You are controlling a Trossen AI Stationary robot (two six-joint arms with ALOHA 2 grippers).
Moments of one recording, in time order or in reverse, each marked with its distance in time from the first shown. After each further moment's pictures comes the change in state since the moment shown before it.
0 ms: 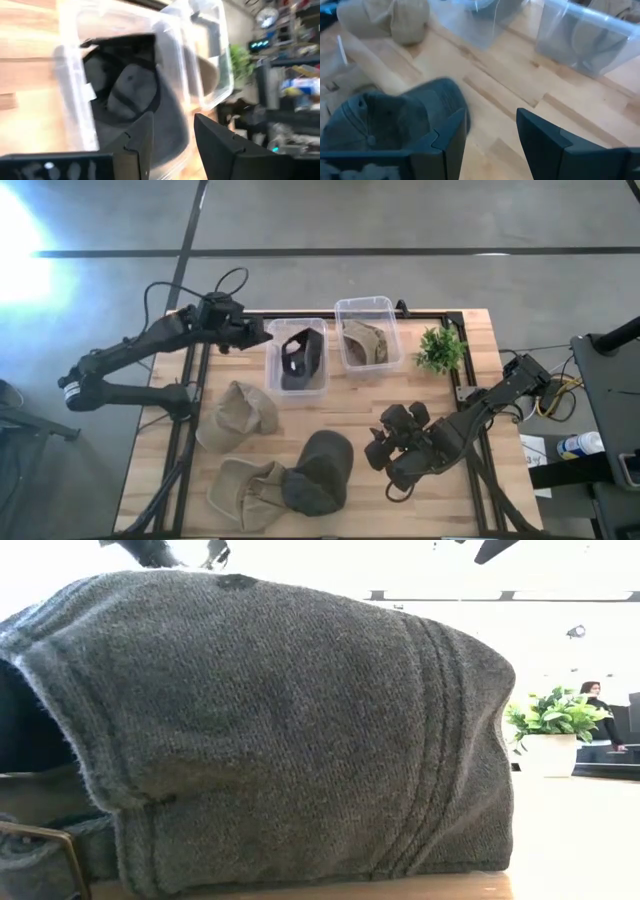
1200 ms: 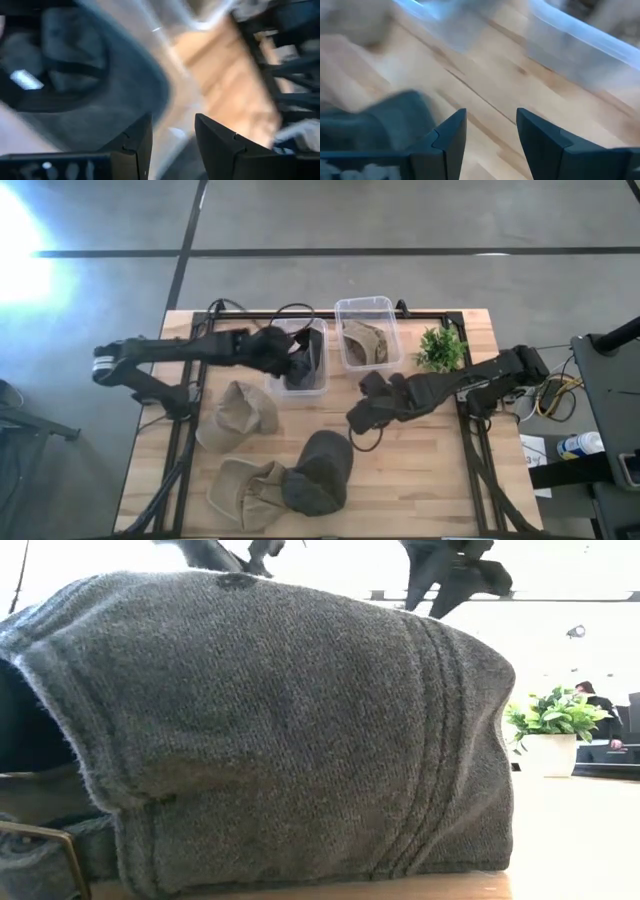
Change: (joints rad) left arm -0.327 0.353 0.111 0.081 -0.081 0.228; right arm -0.339 -0.046 -0.113 0.193 -0.257 -0.340
